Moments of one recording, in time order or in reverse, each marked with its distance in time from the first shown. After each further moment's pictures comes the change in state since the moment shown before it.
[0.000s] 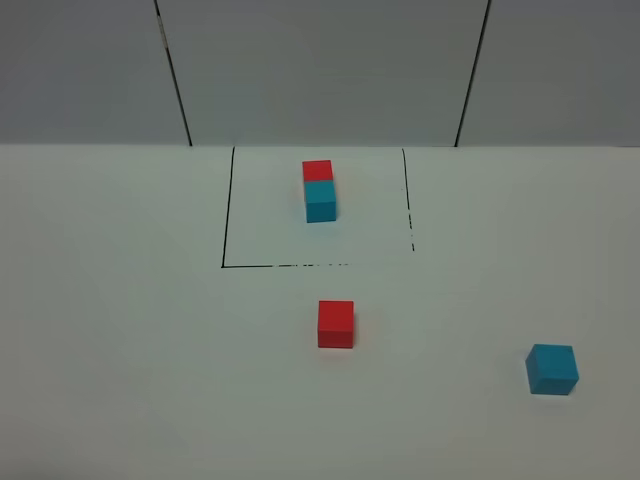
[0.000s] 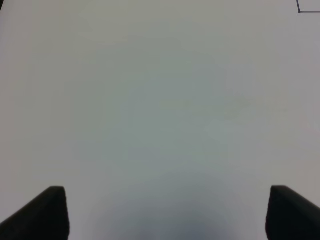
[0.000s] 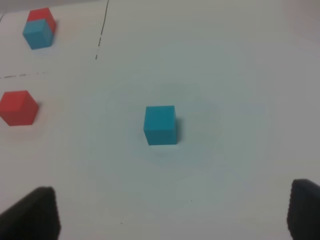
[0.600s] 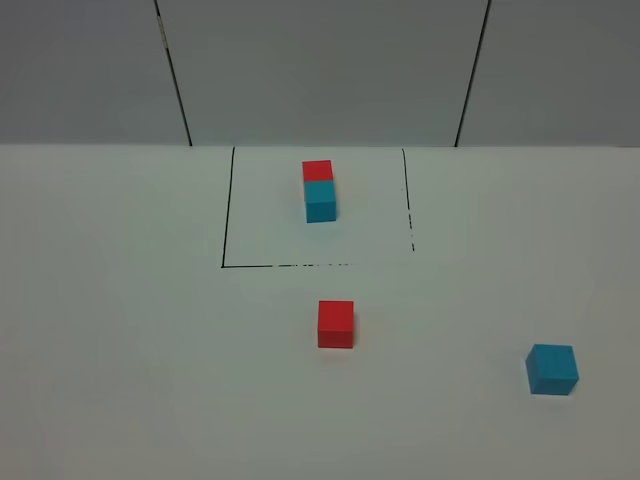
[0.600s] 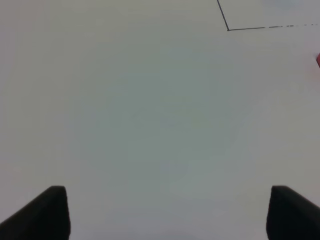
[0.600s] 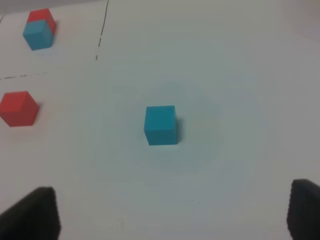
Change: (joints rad) left arm 0.000 -0.300 0.130 -0.166 0.003 0.124; right arm 0.000 0.000 0.000 0.000 0.000 0.007
